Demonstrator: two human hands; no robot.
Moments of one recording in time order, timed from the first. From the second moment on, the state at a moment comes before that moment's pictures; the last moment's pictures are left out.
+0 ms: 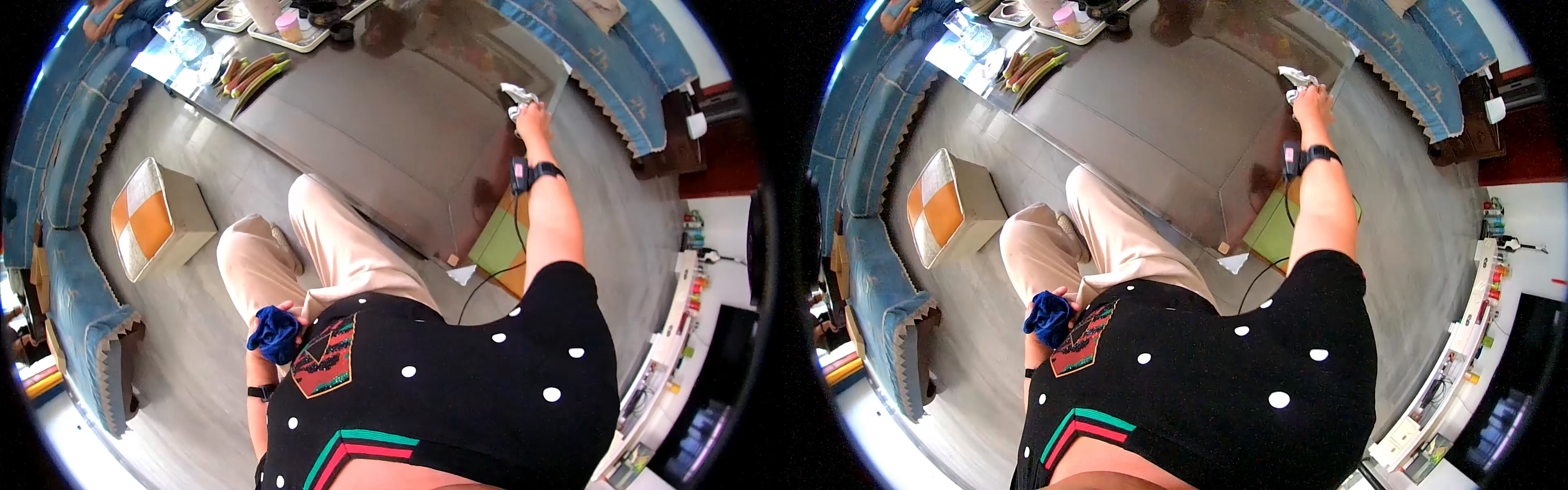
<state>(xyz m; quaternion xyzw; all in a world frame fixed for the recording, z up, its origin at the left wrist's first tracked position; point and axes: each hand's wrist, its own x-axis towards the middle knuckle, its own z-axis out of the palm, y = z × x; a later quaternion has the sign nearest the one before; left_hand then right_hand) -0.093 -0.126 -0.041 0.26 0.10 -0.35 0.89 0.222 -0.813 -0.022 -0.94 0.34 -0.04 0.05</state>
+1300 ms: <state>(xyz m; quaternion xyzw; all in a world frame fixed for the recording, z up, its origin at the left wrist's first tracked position) -0.086 -0.123 -0.051 0.16 0.05 -0.37 0.91 0.027 -0.576 0.028 -0.98 -0.13 0.05 0.13</state>
